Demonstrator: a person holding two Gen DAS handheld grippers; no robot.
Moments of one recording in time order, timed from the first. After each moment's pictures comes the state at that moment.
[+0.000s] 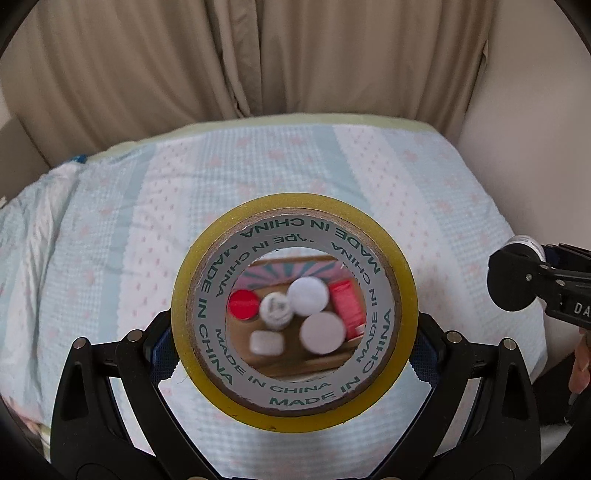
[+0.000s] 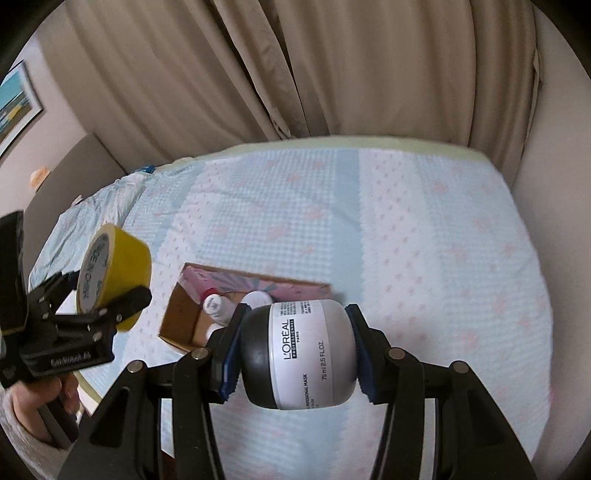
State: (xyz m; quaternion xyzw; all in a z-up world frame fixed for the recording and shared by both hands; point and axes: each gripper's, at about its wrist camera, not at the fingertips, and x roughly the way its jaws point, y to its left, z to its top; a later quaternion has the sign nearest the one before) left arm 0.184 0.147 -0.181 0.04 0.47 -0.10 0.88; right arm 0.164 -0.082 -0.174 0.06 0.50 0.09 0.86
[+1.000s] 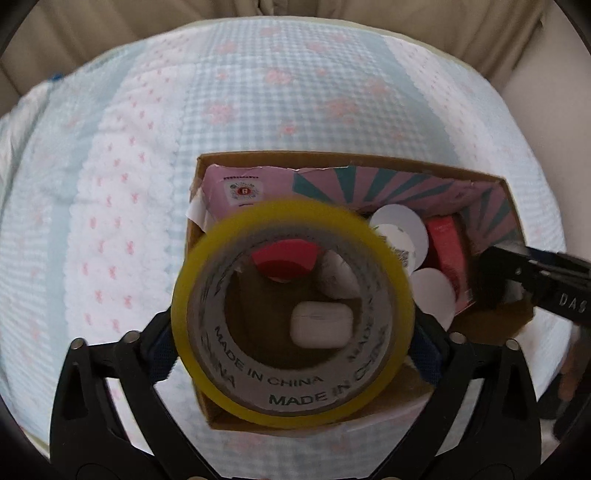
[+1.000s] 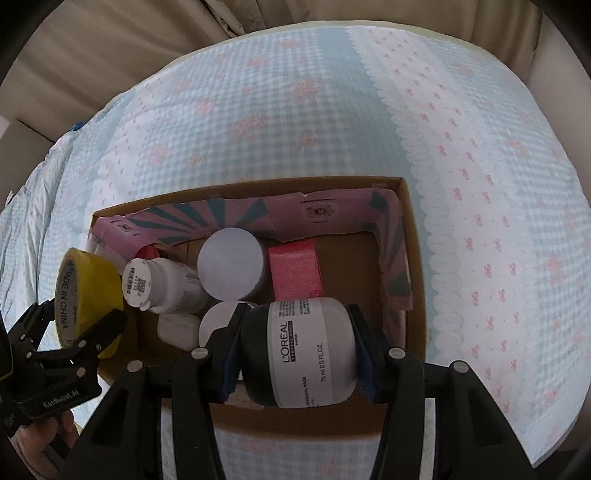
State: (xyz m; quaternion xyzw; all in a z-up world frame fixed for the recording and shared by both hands) left arm 0.260 0.211 -0.373 -0.01 0.58 -0.09 0.81; right arm 0.237 -0.014 -0.374 0.08 0.61 0.01 0.79
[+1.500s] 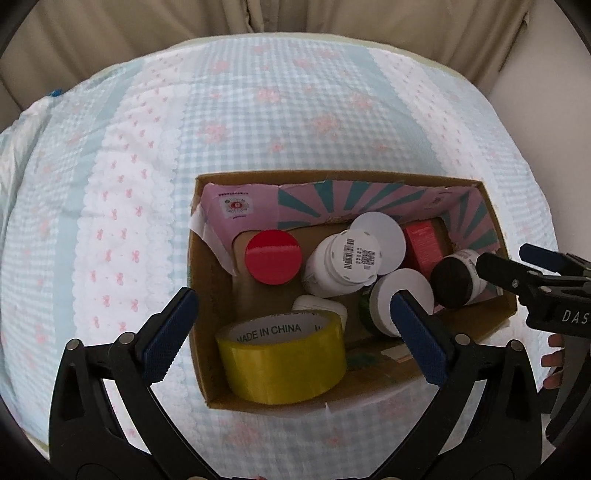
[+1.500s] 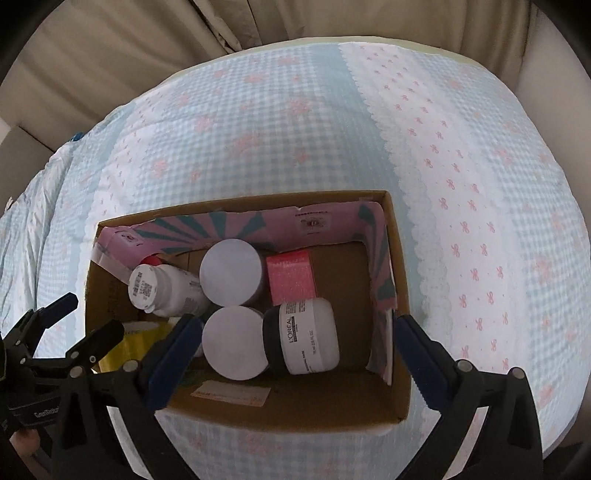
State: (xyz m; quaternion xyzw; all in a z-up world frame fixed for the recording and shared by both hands) left arm 0.245 0.204 -0.342 0.01 0.56 -0.10 0.82; right arm 0.223 -0.018 -0.354 0.08 0.59 -0.01 0.80
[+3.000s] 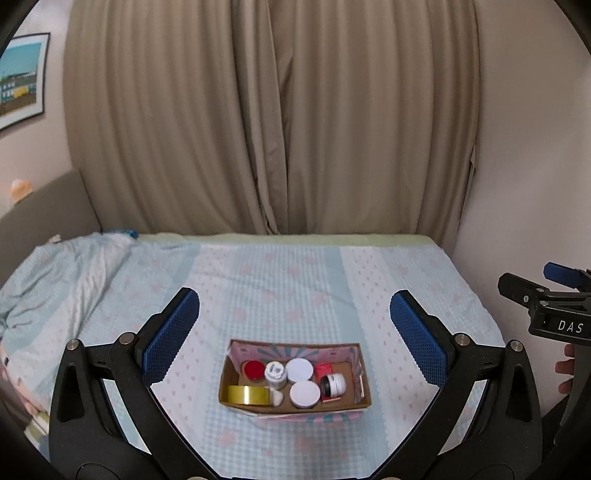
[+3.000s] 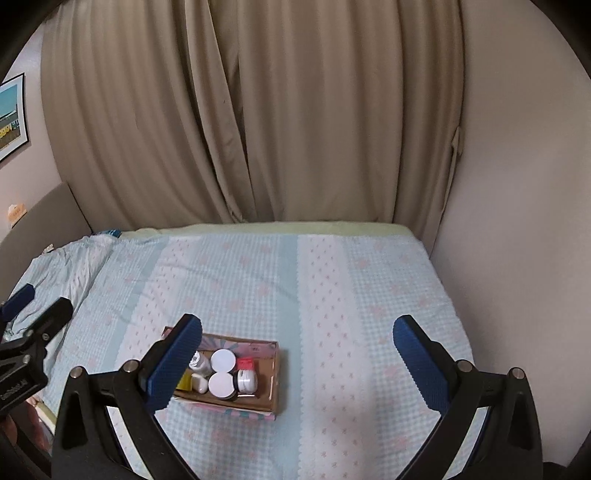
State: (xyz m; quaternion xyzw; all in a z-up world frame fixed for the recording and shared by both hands) left arm 0.066 0.102 0.009 0.01 0.27 -0.02 0.96; right arm 0.065 -0.112 -0.021 0.01 0.35 -0.03 0.94
